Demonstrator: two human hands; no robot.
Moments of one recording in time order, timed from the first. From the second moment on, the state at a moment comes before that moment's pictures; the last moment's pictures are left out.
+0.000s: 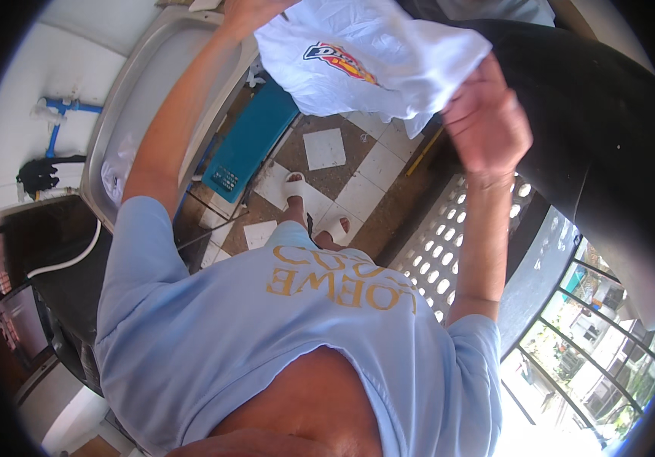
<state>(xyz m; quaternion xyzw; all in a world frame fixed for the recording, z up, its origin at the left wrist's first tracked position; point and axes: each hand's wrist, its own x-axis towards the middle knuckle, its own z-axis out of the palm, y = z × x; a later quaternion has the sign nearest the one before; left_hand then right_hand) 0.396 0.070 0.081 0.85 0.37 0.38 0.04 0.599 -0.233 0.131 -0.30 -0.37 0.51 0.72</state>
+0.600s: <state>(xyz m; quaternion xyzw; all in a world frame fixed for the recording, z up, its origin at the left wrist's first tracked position) 0.368 0.046 0.034 0.77 0.30 0.39 0.39 0.398 -0.226 0.001 -0.07 -0.53 0.70 0.47</state>
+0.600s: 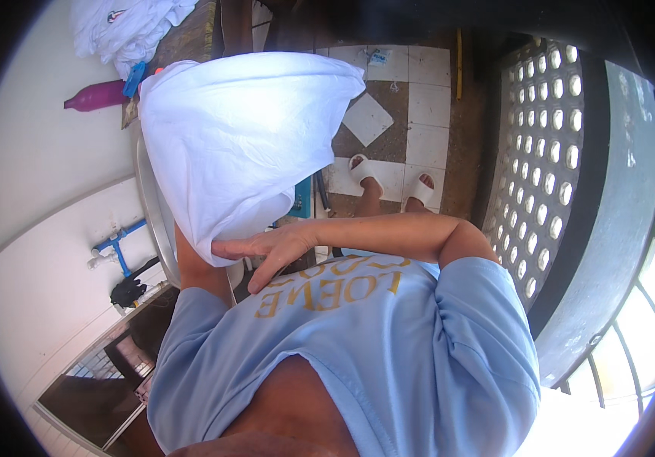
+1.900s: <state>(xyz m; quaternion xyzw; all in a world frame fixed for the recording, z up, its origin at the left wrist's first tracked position) 0.319 0.042 0.017 0.66 0.30 0.38 0.58 0.497 -0.263 -0.010 -0.17 -0.36 0.73 0.56</state>
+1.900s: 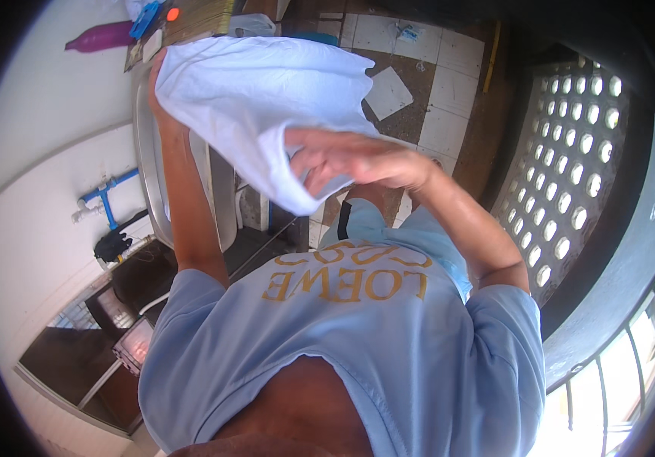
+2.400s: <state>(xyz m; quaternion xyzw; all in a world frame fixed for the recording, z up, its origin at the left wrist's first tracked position) 0.262 -0.005 0.064 0.57 0.29 0.47 0.61 0.610 -0.301 0.037 -0.28 -0.23 0.55 0.75</state>
